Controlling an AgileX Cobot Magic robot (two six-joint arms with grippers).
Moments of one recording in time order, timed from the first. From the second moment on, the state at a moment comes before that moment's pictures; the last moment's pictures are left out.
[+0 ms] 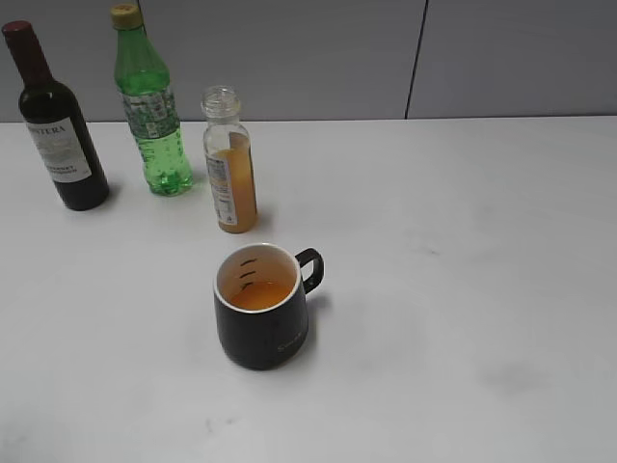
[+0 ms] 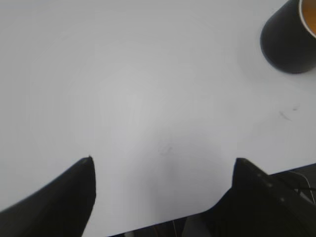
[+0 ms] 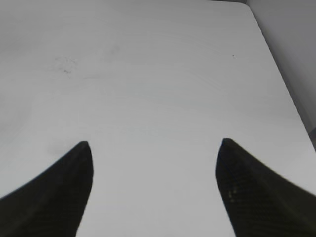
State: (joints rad) left arm -0.34 0.72 -0.73 -0.02 1.12 0.05; right arm 0.05 0.00 -0.41 -0.01 0.94 0.00
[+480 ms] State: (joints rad) left arm -0.34 0.14 -0.56 0.00 1.15 0.06; right arm 0.05 0.00 -0.41 -0.01 0.94 0.00
